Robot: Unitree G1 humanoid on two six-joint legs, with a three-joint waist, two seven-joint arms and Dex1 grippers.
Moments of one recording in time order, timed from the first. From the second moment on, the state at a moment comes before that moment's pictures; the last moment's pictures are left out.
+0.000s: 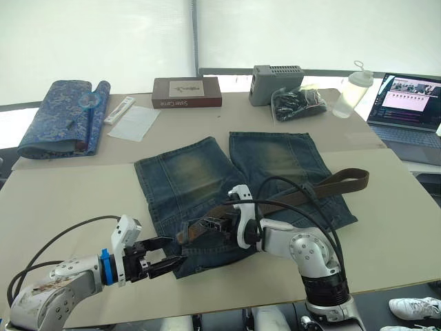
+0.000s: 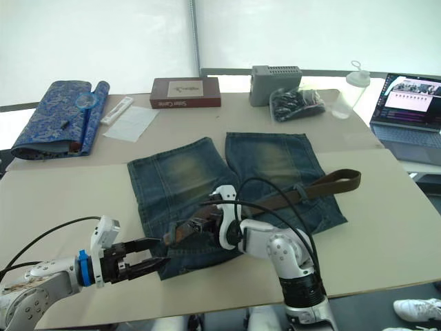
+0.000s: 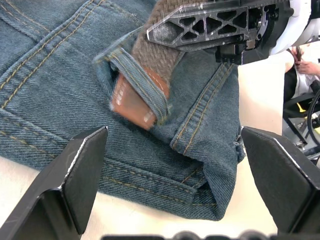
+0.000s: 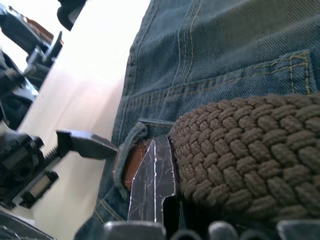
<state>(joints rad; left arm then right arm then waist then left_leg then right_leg) 0.20 0.74 0.18 -0.44 -0.83 0.75 -0.83 -0.38 -0.02 0.09 -0.23 0.83 1.17 0.16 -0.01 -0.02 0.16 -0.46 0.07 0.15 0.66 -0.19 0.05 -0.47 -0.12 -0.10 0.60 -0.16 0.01</state>
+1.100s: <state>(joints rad) 0.09 0.55 0.37 -0.28 -1.27 1.05 -0.45 -0.42 0.02 0.06 -0.12 0.79 1.12 0.31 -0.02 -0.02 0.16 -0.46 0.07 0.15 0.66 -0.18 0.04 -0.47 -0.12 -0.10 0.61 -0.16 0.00</state>
